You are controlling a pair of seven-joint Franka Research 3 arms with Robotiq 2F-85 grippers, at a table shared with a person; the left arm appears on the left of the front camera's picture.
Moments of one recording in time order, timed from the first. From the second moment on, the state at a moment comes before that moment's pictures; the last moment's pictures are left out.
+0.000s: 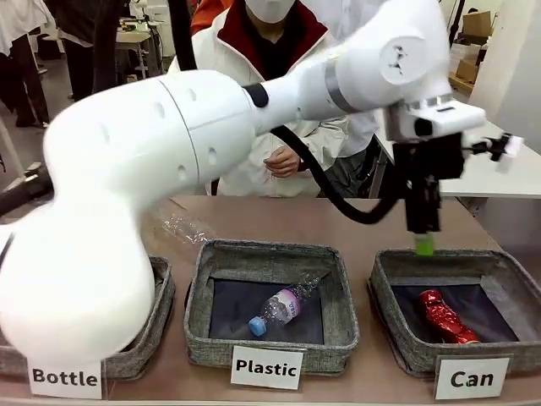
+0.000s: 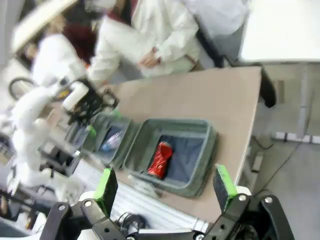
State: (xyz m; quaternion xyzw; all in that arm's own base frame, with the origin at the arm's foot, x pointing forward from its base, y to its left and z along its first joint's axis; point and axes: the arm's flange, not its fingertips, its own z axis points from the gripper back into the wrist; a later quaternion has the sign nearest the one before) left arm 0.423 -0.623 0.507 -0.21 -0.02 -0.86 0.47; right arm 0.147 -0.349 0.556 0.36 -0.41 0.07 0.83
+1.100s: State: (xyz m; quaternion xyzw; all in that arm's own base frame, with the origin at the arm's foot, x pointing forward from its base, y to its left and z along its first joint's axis) left arm 0.497 -0.467 0.573 -0.29 0.00 -0.72 0.63; right arm 0.218 -0.132 0.493 0.42 -0.20 0.14 0.88
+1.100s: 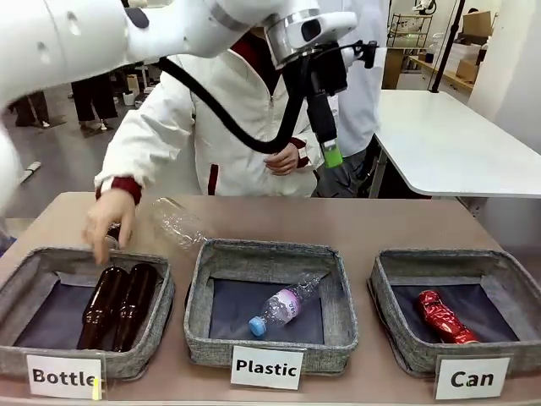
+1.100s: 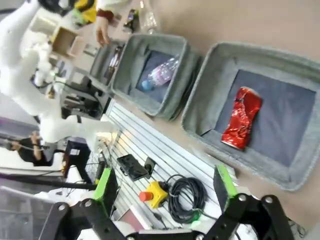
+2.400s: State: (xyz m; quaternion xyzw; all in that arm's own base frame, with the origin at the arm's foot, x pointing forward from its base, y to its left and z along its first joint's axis) left arm 0.379 0.013 0.497 -0.49 -0.12 -0.37 0.78; right arm 0.243 -0.048 0.514 0.50 -0.10 0.11 0.86
